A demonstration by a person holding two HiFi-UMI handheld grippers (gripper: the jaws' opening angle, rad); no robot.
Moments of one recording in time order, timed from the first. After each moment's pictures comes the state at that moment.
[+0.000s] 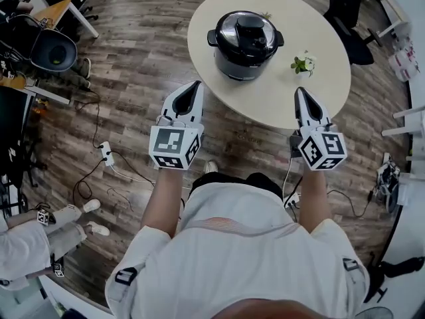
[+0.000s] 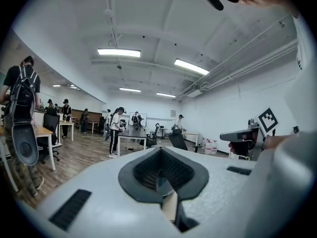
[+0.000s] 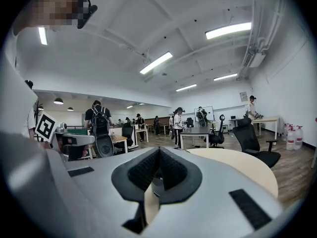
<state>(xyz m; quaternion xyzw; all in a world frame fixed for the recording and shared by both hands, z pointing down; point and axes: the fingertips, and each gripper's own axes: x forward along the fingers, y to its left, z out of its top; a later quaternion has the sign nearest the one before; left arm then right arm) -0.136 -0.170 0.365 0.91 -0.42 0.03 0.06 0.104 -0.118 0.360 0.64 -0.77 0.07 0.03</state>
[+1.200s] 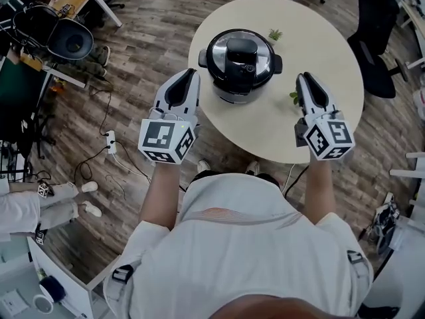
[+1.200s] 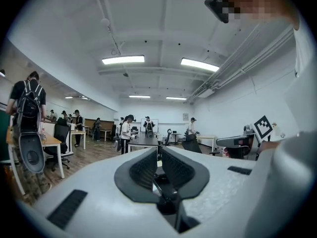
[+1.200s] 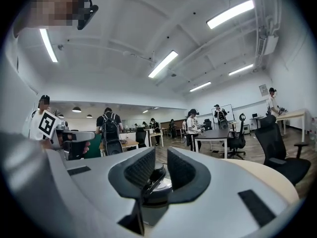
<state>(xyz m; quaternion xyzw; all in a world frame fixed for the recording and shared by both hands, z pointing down) -0.030 -0.266 0.320 0.87 -0.50 0.01 0.03 0.219 -0.269 0.338 0.54 -0.84 0.07 0.00</state>
